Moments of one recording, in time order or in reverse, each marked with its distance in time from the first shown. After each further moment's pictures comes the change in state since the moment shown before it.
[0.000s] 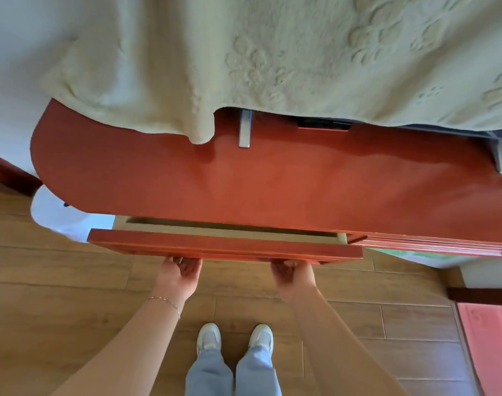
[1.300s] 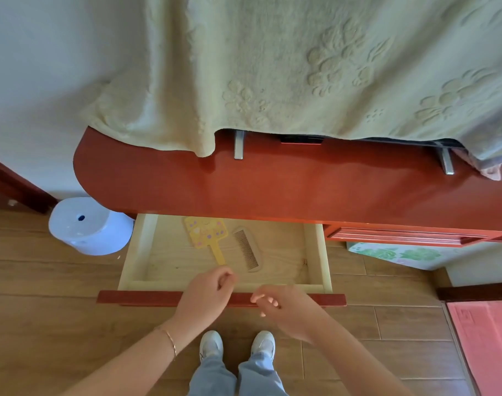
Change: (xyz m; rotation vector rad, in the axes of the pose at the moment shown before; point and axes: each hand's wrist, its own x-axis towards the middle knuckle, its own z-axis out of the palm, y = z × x) left_hand -0.169 -0.029 -0.018 1.821 -0.490 0.770; right_hand -0.197 -0.012 -0.034 -1.950 -0.561 -0.574
